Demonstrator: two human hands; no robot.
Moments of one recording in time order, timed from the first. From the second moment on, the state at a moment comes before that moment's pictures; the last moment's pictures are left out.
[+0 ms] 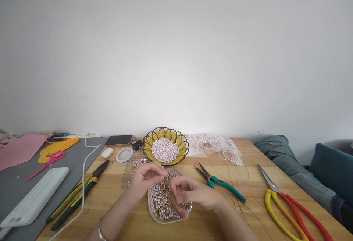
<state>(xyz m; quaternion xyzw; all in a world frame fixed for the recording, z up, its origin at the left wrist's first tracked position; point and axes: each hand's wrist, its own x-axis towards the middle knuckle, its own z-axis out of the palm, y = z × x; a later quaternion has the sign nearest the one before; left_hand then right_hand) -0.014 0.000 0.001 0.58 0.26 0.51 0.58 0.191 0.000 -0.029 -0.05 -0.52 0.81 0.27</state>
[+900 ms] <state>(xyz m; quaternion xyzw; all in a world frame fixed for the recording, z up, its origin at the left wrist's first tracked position) -0.015 0.000 0.001 0.63 0.25 0.50 0.54 0.190 0.000 -0.025 -0.07 -0.51 0.81 0.29</state>
